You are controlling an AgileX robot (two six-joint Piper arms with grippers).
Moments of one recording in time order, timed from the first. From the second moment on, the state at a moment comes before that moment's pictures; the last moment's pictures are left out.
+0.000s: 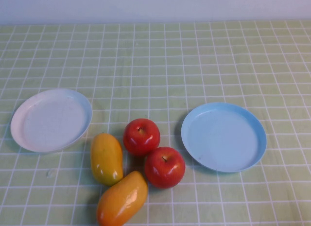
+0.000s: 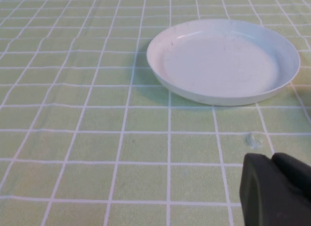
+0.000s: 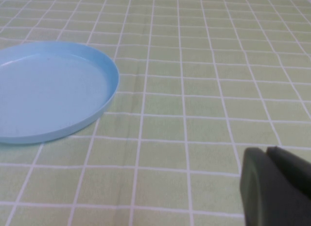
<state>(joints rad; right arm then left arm) 0.02 -0.01 0.03 0.12 0.35 -0.13 0.03 -0.01 0.03 -0.08 0.37 0.11</state>
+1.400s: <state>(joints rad) 0.02 -0.01 0.03 0.12 0.35 -0.13 0.03 0.78 -0.69 -0.66 0.79 0.53</state>
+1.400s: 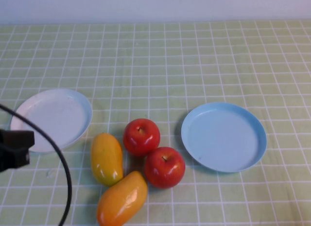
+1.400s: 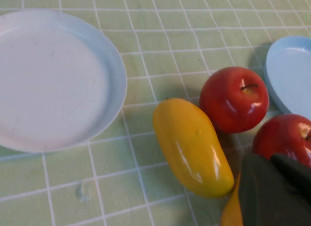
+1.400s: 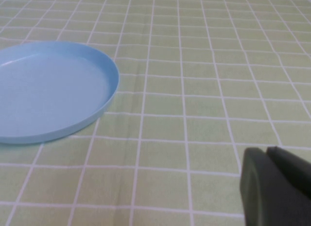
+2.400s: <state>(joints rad) 0.02 -0.01 0.03 0.12 0.35 -0.13 -0.60 1.82 -1.61 -0.06 1.22 0.28</state>
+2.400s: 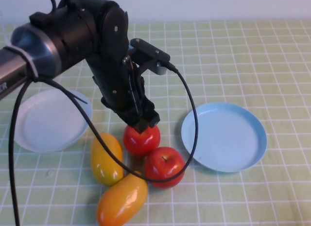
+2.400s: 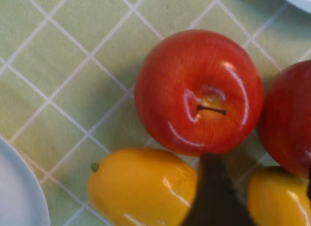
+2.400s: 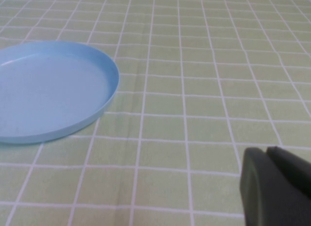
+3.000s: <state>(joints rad) 0.02 -0.01 0.03 0.12 0.35 -0.13 -0.60 1.97 -1.67 -0.03 1.09 0.05</state>
